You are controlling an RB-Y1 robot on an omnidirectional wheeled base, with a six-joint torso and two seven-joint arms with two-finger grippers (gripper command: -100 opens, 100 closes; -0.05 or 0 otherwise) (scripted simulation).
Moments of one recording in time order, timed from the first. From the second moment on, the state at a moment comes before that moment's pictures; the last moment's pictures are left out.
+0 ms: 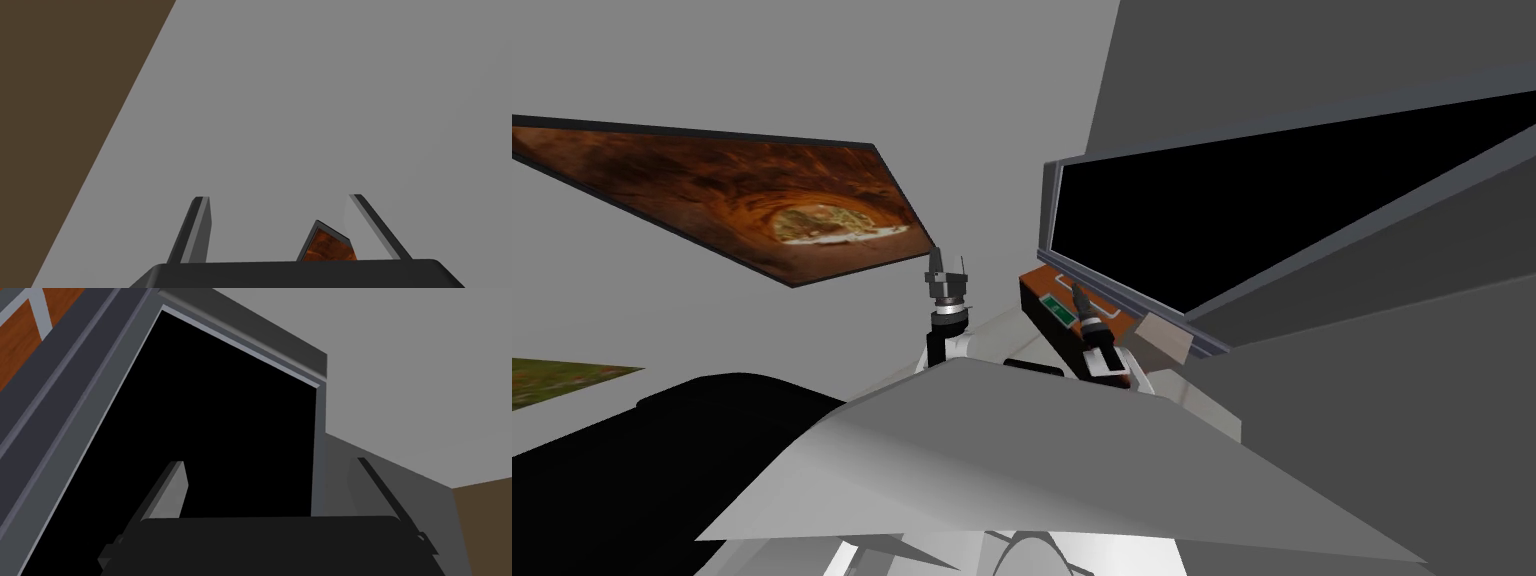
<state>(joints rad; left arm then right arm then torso) 0.46 0.02 -0.01 -2.26 0.07 -0.61 -0.01 0.27 -0.19 0.25 -1.95 0.27 -0.06 0.14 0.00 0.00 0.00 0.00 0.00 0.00</state>
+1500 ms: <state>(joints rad) 0.46 0.02 -0.01 -2.26 0.07 -0.61 -0.01 0.09 -0.26 0.47 -1.58 0.51 0.31 0.36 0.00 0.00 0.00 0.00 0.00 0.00</state>
